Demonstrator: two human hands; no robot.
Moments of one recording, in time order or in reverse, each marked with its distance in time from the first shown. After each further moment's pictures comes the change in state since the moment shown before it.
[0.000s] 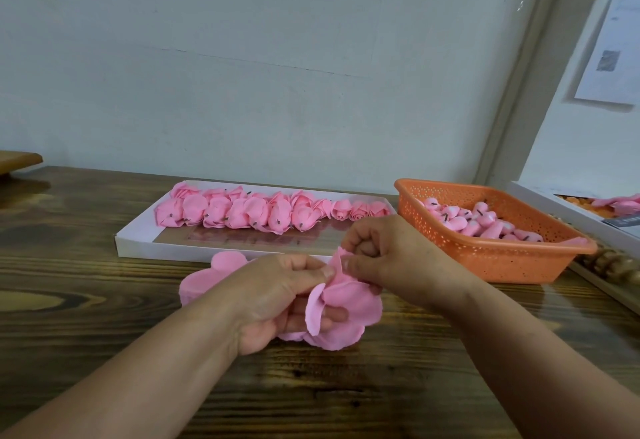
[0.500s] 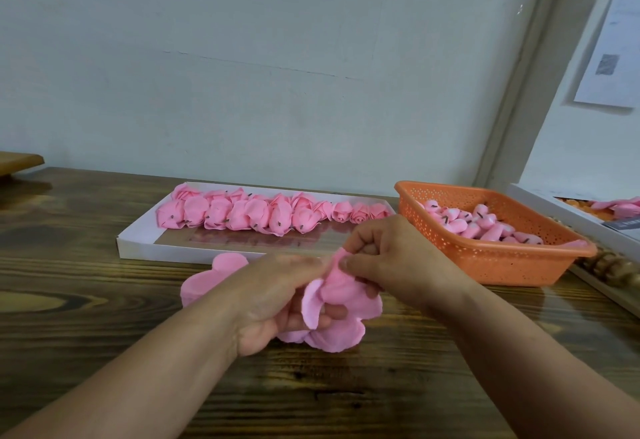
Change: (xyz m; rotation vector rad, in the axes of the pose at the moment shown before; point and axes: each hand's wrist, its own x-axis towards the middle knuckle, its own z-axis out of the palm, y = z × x) left_hand -0.001 0.004 -0.001 -0.020 -0.025 -0.001; right_hand 0.000 -0.004 0.004 0.045 0.074 0.070
